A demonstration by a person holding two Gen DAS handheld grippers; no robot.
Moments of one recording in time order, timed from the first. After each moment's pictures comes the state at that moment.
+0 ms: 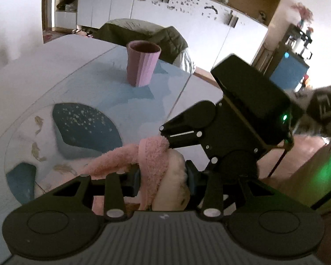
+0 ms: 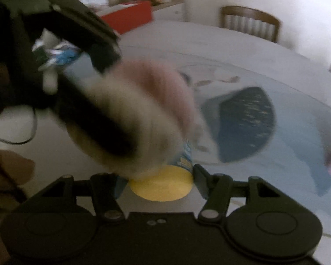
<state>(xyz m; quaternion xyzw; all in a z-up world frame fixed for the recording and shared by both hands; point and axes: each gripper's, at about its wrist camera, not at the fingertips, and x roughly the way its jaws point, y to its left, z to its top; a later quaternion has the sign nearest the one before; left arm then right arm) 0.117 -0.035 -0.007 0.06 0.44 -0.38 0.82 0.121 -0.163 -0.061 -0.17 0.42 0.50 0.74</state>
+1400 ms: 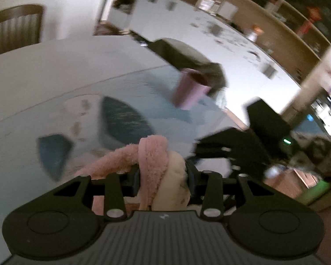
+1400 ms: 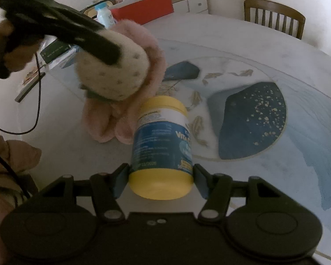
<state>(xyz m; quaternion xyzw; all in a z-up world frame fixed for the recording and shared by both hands) 0.117 0.030 0.009 -0.08 0.43 -0.29 0.85 0.147 -0.175 -0.063 -0.17 0.43 0.54 0.71</state>
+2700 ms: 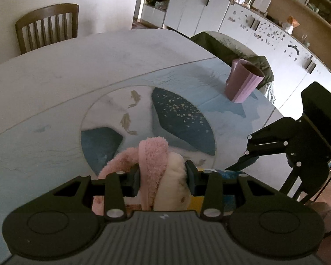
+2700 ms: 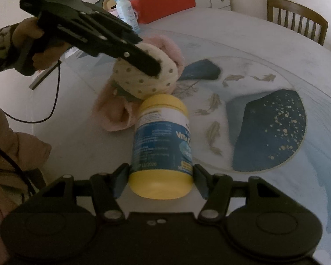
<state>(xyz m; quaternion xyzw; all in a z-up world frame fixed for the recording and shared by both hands) 0.136 0.054 -0.024 -0.04 0.45 -0.17 0.88 0.149 -0.162 -0.061 -0.20 0.43 0.58 0.67</state>
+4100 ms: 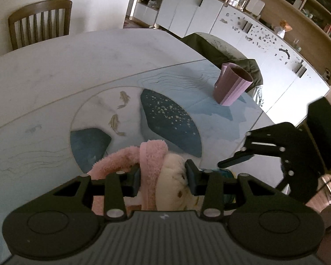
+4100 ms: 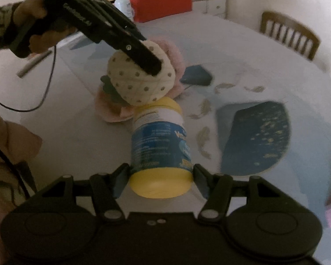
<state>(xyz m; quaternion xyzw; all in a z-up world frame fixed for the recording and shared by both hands) 0.139 0.060 -0.019 -0.07 0.45 -0.19 0.87 0.129 -0.166 -0.050 -0.25 0.38 0.54 0.71</state>
